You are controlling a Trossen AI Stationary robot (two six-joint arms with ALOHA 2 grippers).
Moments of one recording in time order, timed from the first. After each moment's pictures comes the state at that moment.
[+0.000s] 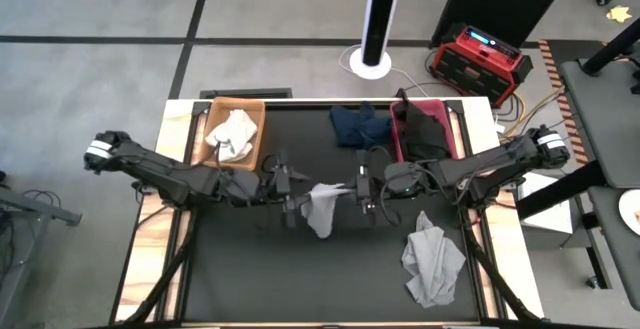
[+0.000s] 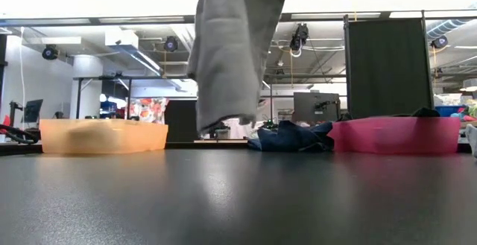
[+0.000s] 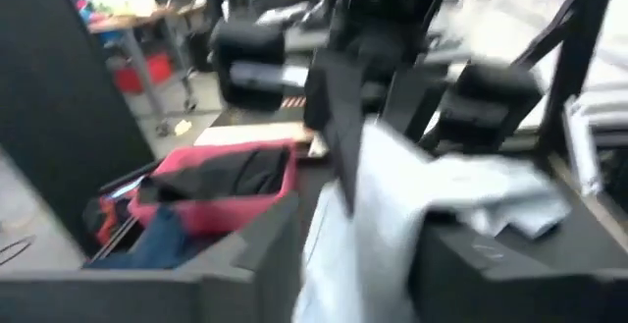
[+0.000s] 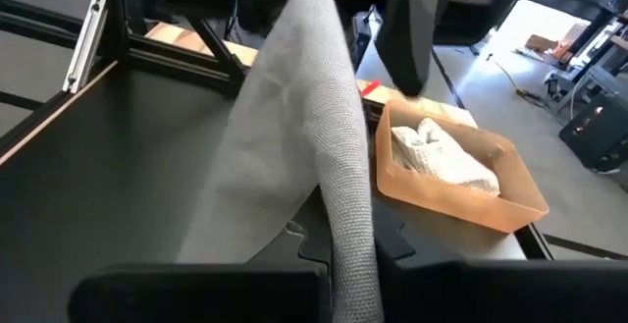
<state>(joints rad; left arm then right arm) -0.27 1.30 0.92 0.19 -0.45 0.04 0.20 1.39 1.01 0.08 0.20 -0.22</state>
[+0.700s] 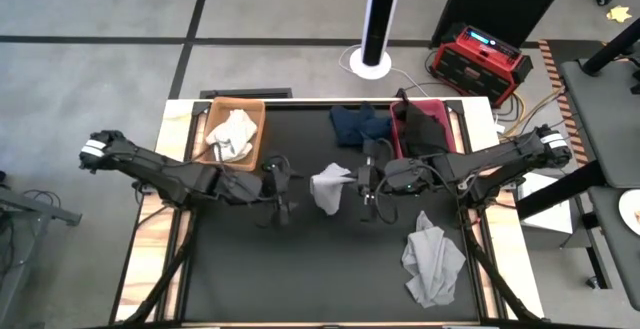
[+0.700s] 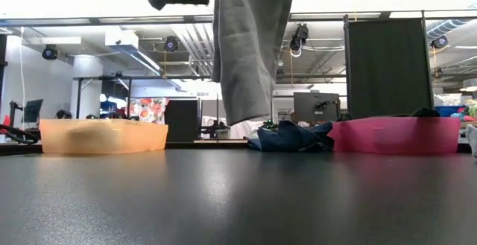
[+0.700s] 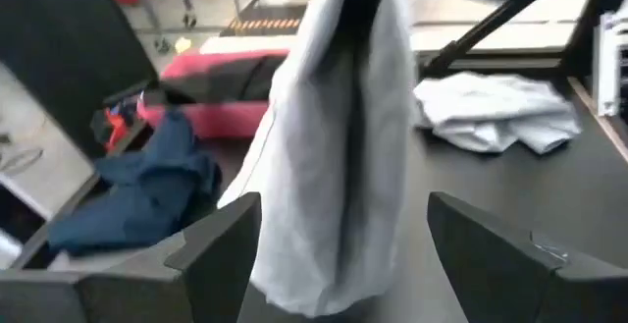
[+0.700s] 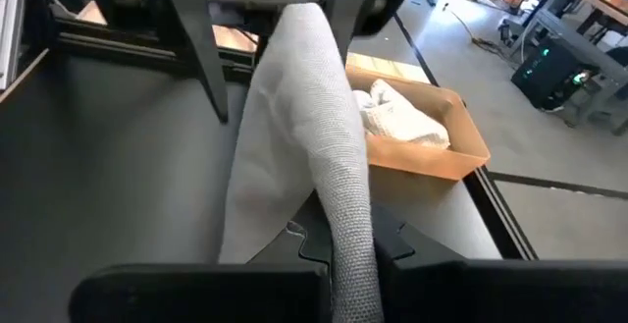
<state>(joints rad) -0.27 1.25 0.92 -0.09 -0.45 -0.11 0.20 1.38 1.12 -0.15 0.35 -0.12</state>
